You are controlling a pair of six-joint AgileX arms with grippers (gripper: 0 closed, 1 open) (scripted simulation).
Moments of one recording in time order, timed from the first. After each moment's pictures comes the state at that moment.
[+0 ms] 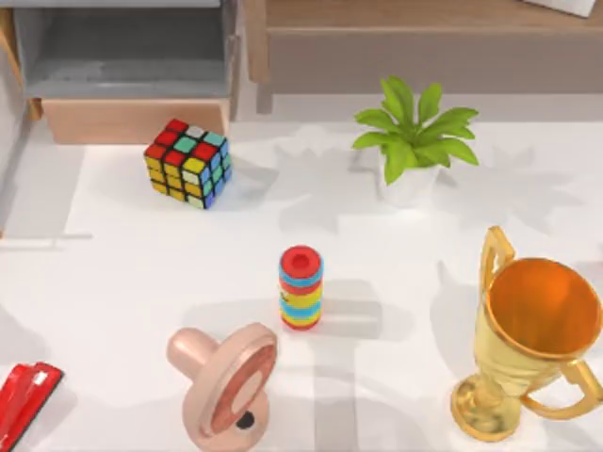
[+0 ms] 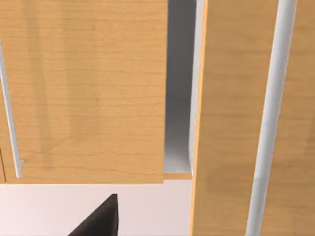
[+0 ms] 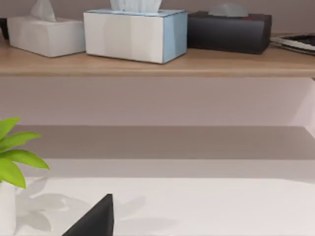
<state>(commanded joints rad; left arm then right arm) 0.69 2.03 0.47 1.51 0.73 1.60 0.00 0.00 0.00 0.00 0.00 0.00</state>
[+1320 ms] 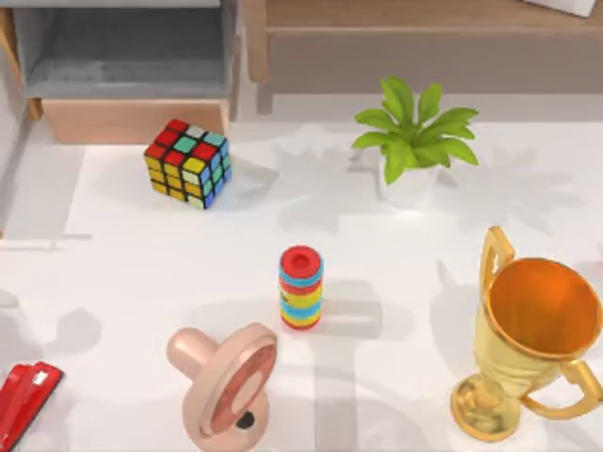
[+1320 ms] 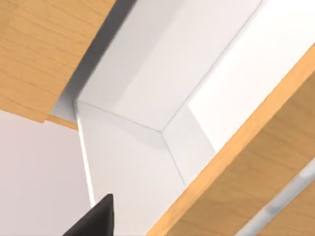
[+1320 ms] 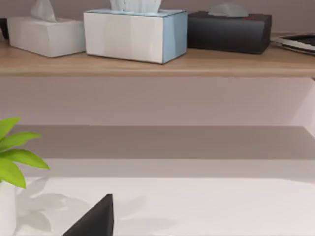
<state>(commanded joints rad) 0.61 1.56 0.59 0.54 0.54 1.25 0.00 0.00 0.00 0.00 0.00 0.00</state>
